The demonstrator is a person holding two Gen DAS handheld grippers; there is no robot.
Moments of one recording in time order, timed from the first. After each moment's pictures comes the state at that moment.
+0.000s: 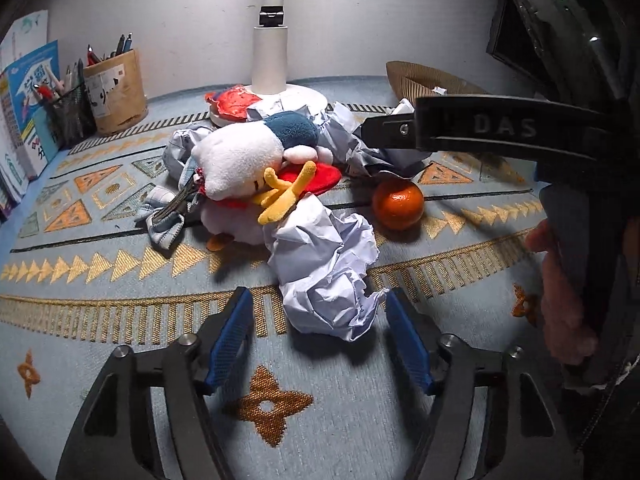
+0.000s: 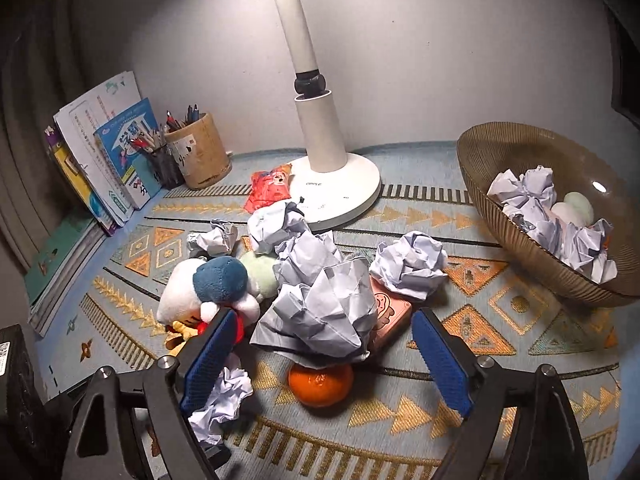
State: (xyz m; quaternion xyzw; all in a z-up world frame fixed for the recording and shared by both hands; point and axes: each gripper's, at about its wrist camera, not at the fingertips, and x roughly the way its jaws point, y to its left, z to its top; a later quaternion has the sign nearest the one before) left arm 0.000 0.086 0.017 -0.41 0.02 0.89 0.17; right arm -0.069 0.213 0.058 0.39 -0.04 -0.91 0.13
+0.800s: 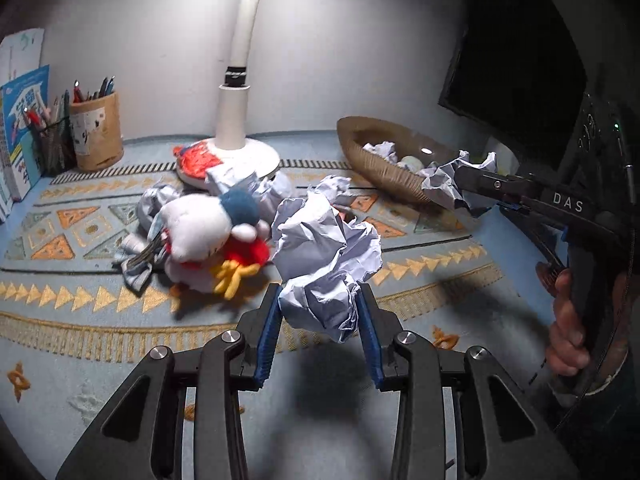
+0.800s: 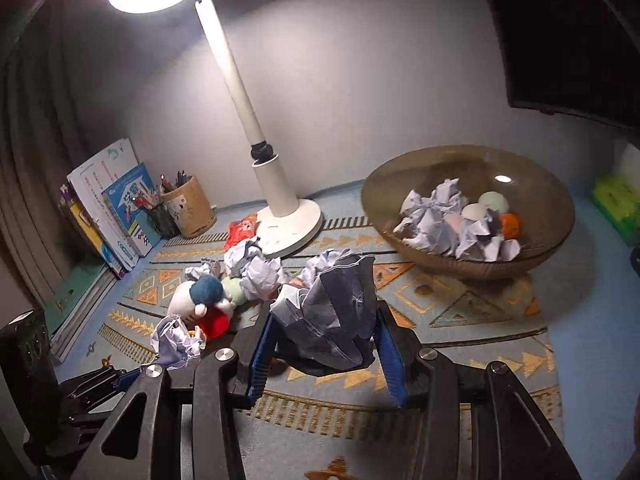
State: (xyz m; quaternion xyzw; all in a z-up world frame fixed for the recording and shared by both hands) left arm 0.023 0.105 0.068 -0.34 -0.02 0.91 0.23; right arm 0.016 0.320 0.113 0.31 -0.11 -0.94 0.09
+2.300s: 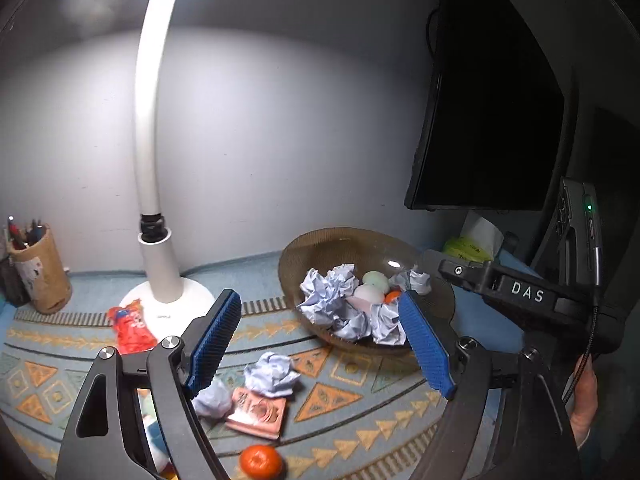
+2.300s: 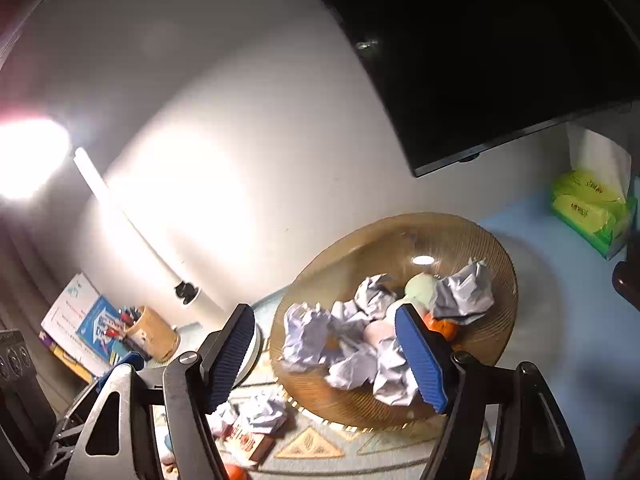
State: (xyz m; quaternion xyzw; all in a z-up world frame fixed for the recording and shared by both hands) left arm -0.059 0.179 0.164 -0.24 -0.01 0.94 0.26; right arm -0.048 0.397 0.154 0.26 -0.21 -0.94 0.03
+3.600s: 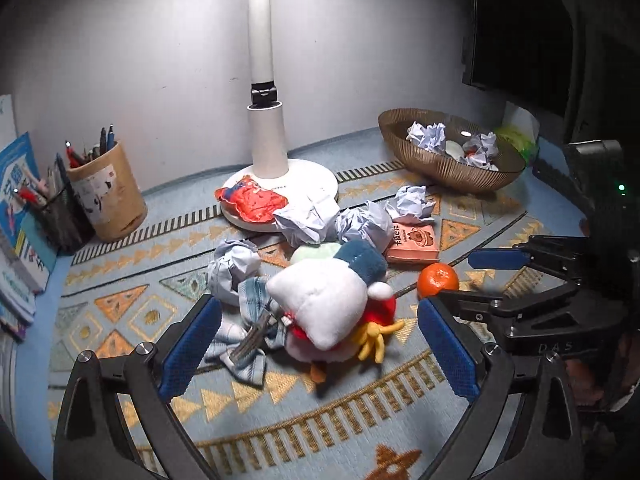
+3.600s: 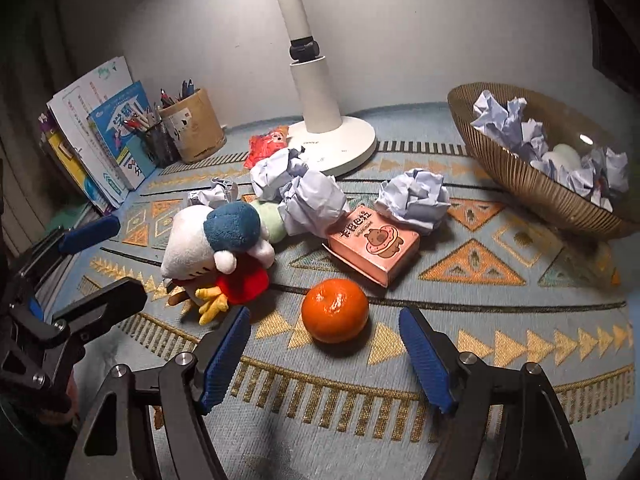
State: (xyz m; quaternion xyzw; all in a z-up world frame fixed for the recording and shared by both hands) left arm -0.065 0.049 0.068 -0.34 0.11 0.90 0.24; right arm -0.041 0.206 0.041 0.42 -0.04 -0.90 0.11
